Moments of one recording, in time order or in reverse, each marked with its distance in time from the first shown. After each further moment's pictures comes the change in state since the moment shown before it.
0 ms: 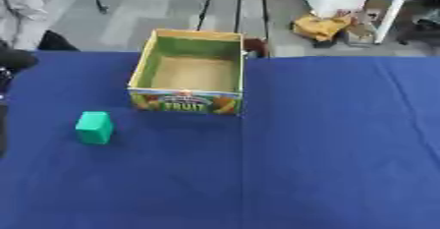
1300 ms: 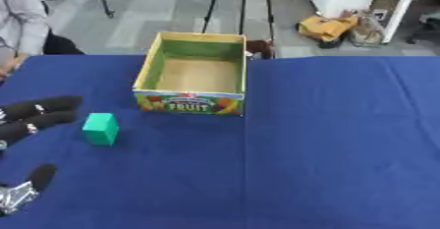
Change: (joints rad) left arm 0.261 0.547 -0.079 0.000 -0.800 0.038 0.212; right arm 0.008 -0.010 0.007 0.000 0.005 0.002 0.012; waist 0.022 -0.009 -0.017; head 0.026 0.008
